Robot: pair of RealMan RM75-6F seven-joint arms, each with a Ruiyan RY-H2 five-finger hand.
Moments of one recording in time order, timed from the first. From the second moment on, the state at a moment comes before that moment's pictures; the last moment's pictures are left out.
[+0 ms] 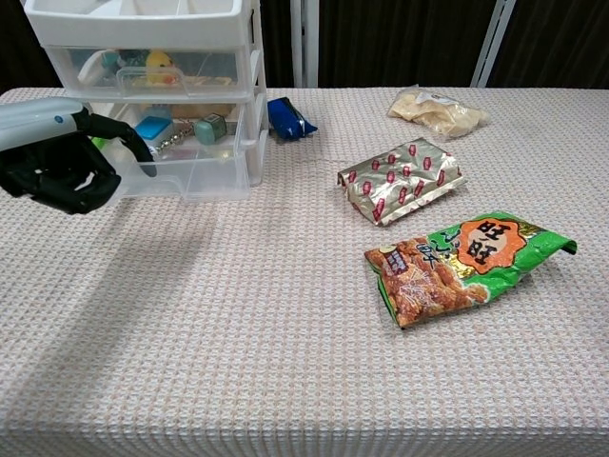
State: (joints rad) left arm -0.48 -1.36 -0.12 -1.90 1.18 1.07 0.28; right arm 0.09 -1.07 0.07 -1.55 -1.59 1.56 0.22
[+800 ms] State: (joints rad) left arm -0.50 -1.22 -0.07 -2.01 1.31 1.06 0.32; right arm 0.08 -1.06 0.06 -1.54 -1.59 1.58 0.22
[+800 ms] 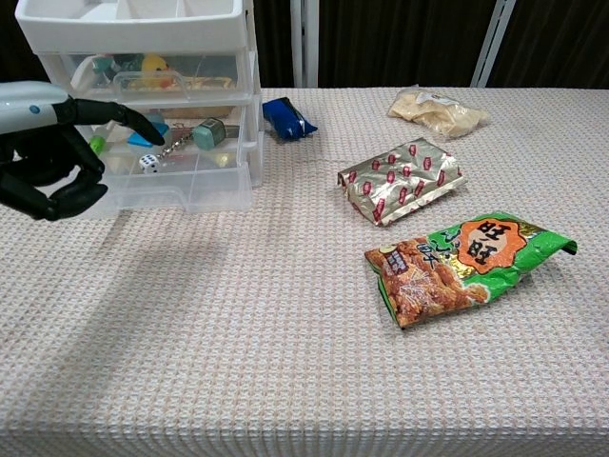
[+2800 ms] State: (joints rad) left arm -0.79 -1.37 -0.08 -1.49 1.37 0.89 0.50; right arm 0.05 -1.05 0.06 -1.56 -1.57 1.56 0.19
